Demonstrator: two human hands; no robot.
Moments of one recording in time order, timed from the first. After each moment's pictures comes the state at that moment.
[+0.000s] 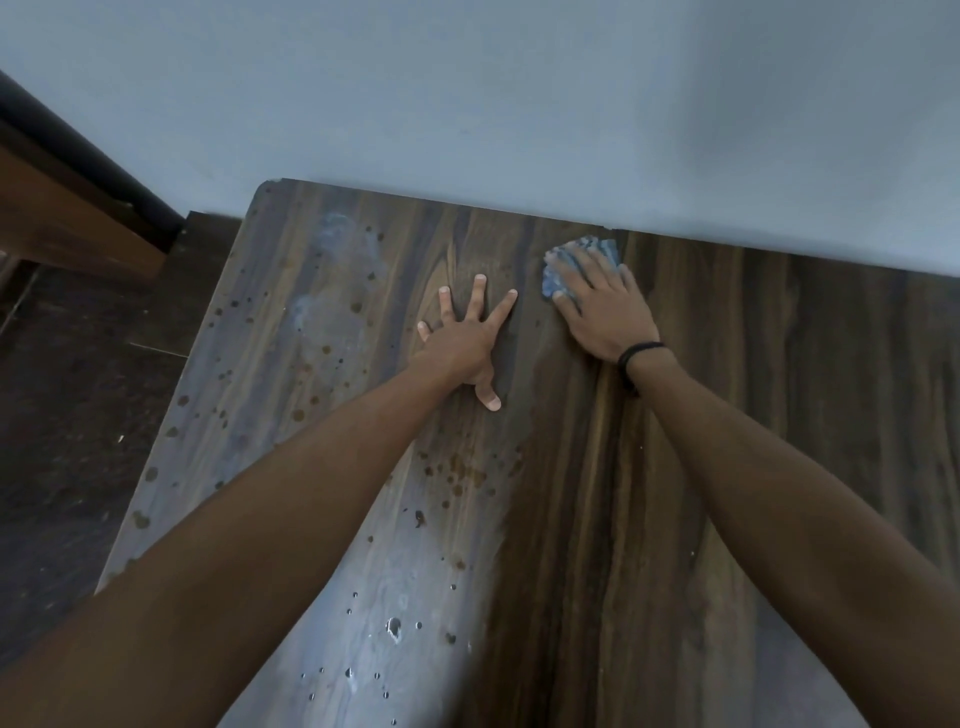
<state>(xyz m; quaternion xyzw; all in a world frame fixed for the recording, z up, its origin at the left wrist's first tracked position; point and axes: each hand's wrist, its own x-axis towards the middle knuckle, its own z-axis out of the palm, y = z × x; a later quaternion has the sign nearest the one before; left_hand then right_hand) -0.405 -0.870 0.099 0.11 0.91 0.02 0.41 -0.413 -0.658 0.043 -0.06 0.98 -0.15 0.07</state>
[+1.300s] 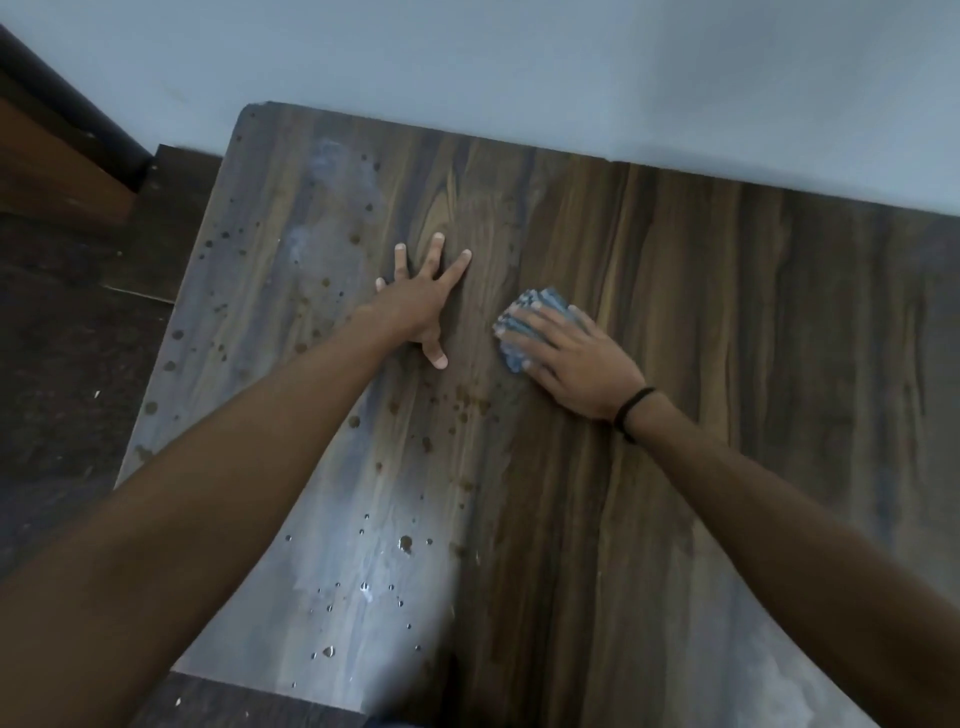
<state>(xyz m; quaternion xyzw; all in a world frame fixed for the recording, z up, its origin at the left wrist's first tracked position) -0.378 -0.938 0.099 0.14 0.90 0.00 0.41 -0.276 -0.691 0.041 -0.27 0.96 -0.08 0.09</state>
